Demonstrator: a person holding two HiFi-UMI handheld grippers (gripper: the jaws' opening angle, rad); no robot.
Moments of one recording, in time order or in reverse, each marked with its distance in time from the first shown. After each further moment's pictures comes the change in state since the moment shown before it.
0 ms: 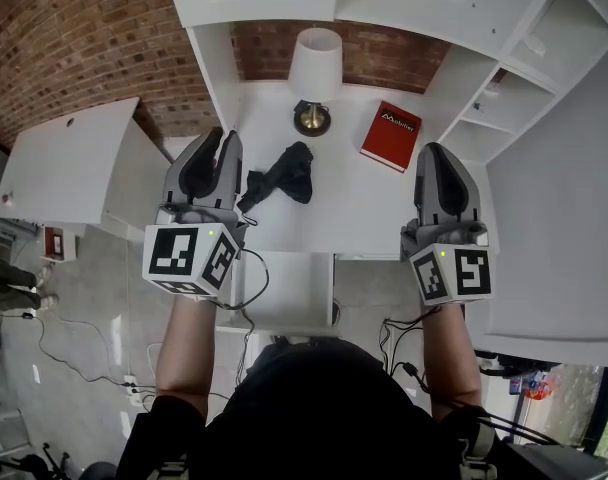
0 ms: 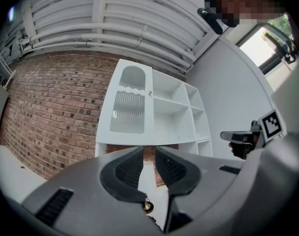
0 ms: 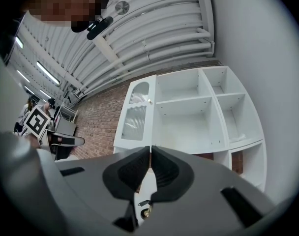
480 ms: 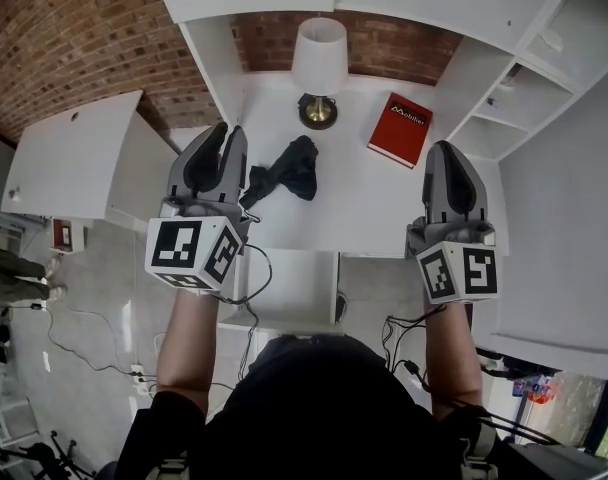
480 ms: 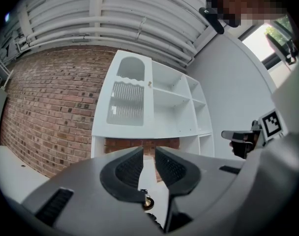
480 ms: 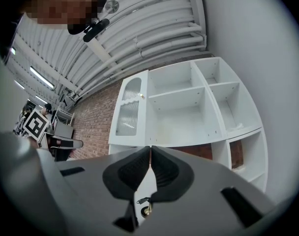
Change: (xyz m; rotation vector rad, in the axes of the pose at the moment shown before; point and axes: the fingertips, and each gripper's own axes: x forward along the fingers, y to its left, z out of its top) left arm 0.032 -0.004 -0.024 0.006 0.060 0.007; right arm 0.014 -0.031 -0.031 0.071 0.021 -0.017
